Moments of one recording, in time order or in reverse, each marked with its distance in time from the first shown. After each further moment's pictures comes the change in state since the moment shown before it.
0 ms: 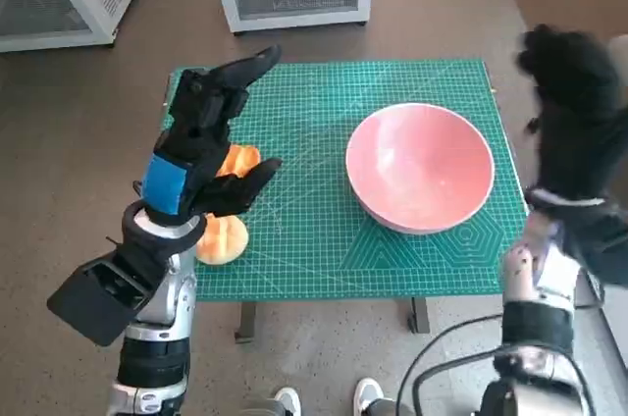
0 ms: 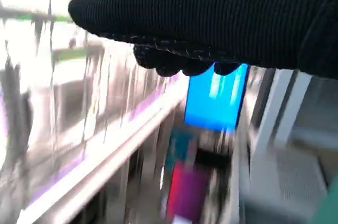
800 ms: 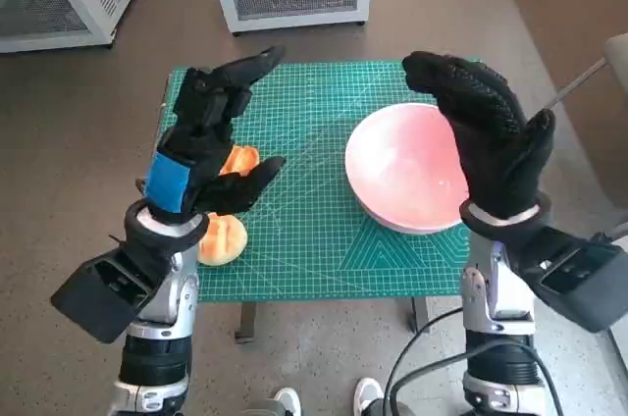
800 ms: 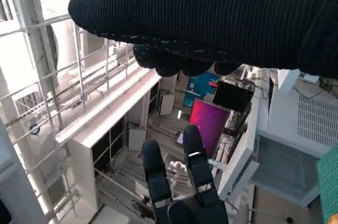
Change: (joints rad) left arm -0.006 -0.001 -0.002 0.009 0.002 0.000 0.000; right arm 0.176 0.138 0.255 -0.553 -0.015 0.212 0.085
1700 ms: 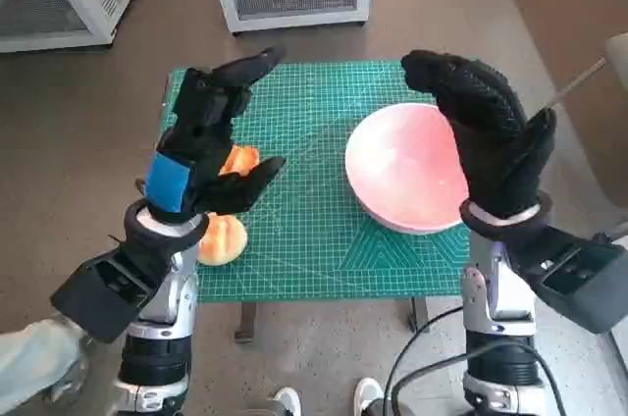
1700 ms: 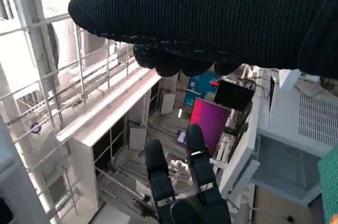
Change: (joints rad) left arm -0.002 0.001 0.000 0.002 0.000 0.000 0.000; right arm 0.000 0.000 0.001 -0.020 0.000 0.021 -0.002
